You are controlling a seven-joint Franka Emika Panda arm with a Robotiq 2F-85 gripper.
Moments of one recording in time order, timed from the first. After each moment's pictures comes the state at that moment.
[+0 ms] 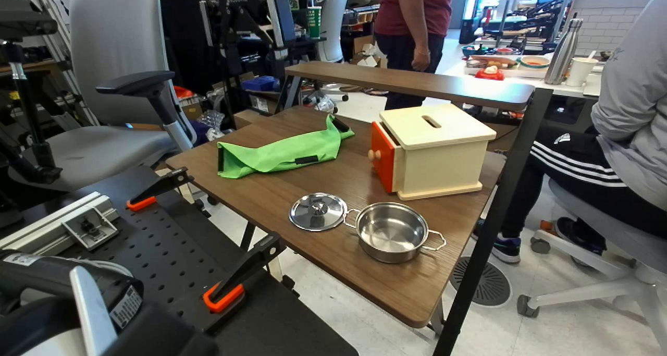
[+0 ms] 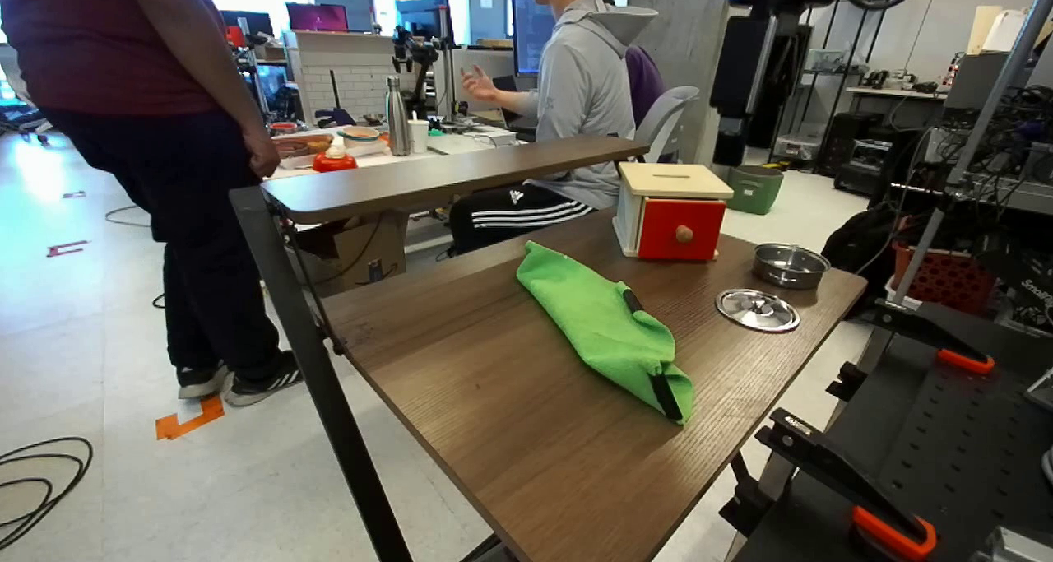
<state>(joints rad) 0.05 -0.01 0.04 -2.44 -0.06 2.43 -0.09</state>
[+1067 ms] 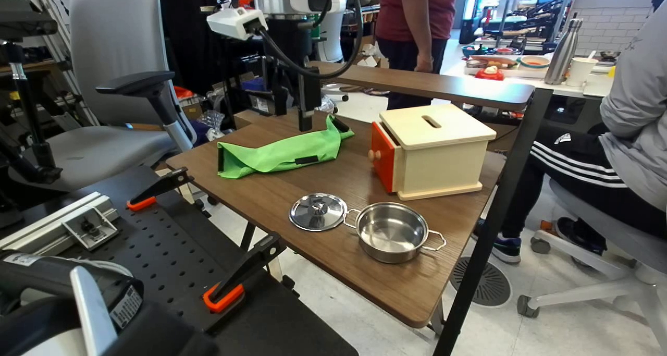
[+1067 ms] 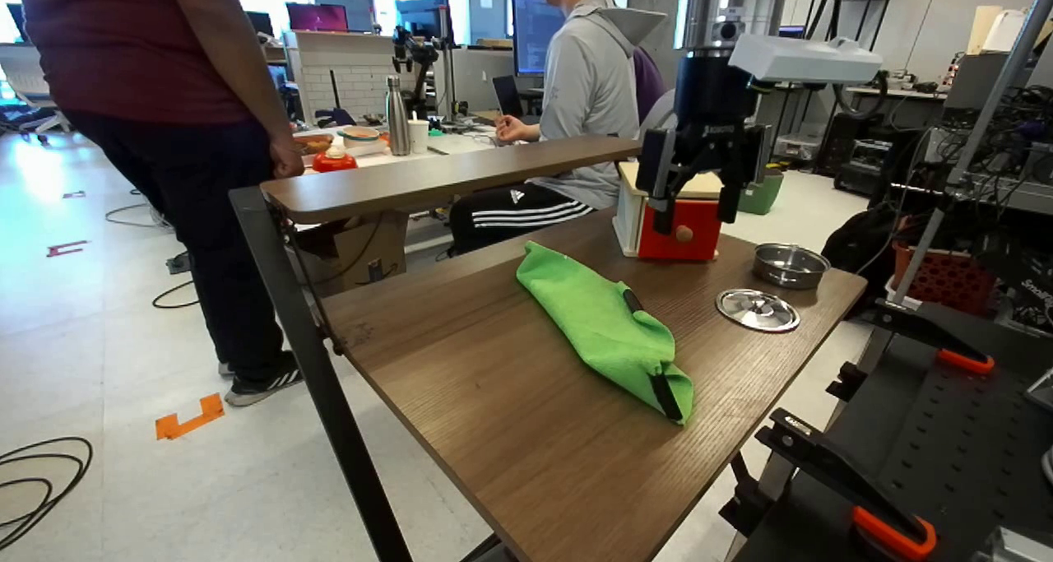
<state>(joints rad) 0.04 0.30 0.00 -2.26 0.00 2.51 0.23</state>
